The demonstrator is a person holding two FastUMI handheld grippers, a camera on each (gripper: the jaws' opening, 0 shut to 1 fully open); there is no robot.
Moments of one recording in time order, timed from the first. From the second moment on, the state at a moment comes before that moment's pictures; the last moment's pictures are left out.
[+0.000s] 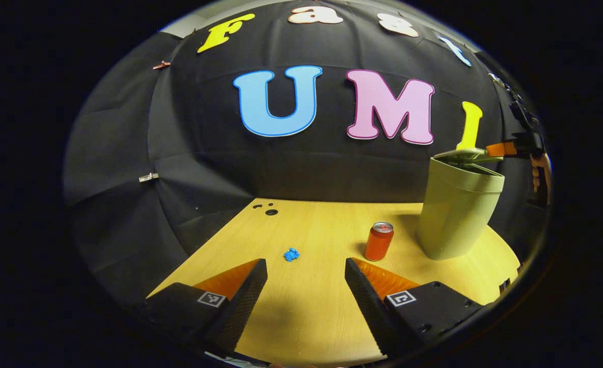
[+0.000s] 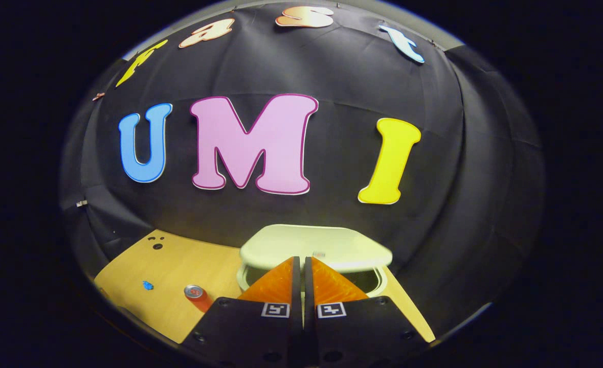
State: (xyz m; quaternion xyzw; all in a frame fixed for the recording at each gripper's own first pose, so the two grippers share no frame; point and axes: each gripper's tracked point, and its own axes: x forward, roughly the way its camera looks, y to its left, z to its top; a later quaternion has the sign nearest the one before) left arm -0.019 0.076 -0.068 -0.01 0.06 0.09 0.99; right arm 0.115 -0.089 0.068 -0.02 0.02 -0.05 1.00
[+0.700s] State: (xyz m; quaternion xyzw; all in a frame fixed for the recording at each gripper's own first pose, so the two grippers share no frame) left arm -0.025 0.132 -0.098 -0.02 0.07 0.08 0.99; right arm 0.049 -0.053 -0.002 0.00 0.07 -0.07 1.00
